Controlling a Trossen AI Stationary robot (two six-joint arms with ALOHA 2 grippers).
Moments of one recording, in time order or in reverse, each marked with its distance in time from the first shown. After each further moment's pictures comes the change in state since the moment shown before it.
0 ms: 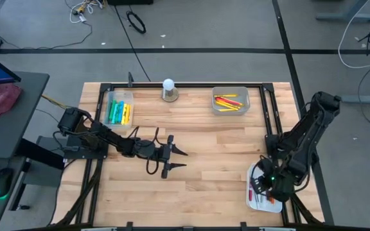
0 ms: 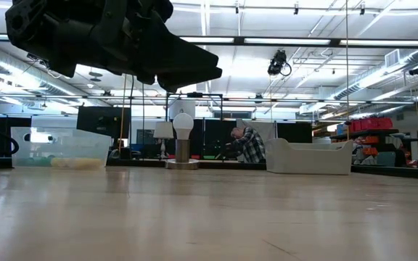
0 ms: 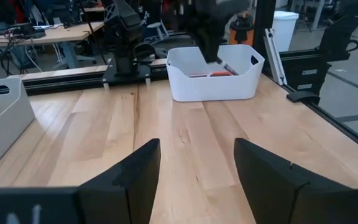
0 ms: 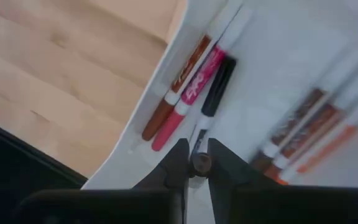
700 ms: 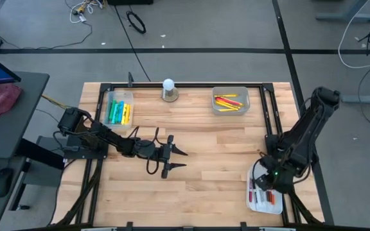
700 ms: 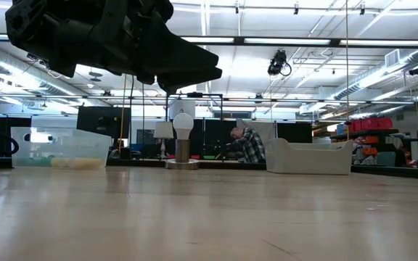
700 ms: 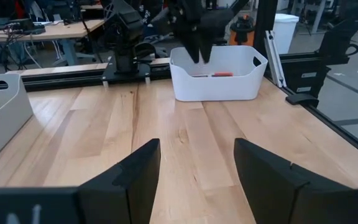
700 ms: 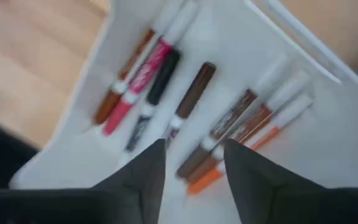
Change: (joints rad) left arm 0.000 0.000 0.000 0.000 -0.001 -0.025; right arm -0.004 -0.136 -0.135 0.013 -0.140 -0.111
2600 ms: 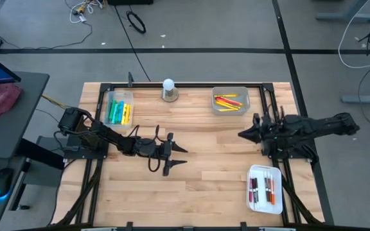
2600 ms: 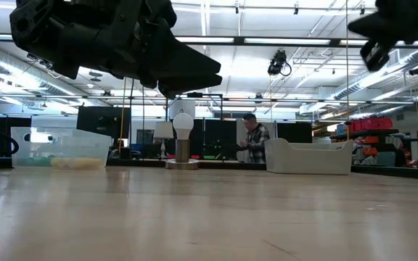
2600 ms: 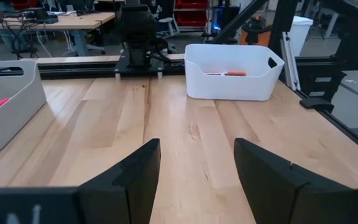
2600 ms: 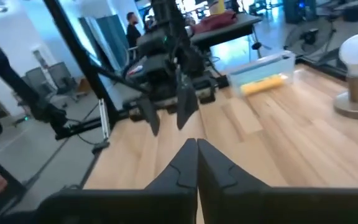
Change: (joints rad) left arm 0.024 0.000 0.000 -0.012 -0.016 -0.047; right arm -0.868 -0.779 -0.271 0.657 0.129 -1.735
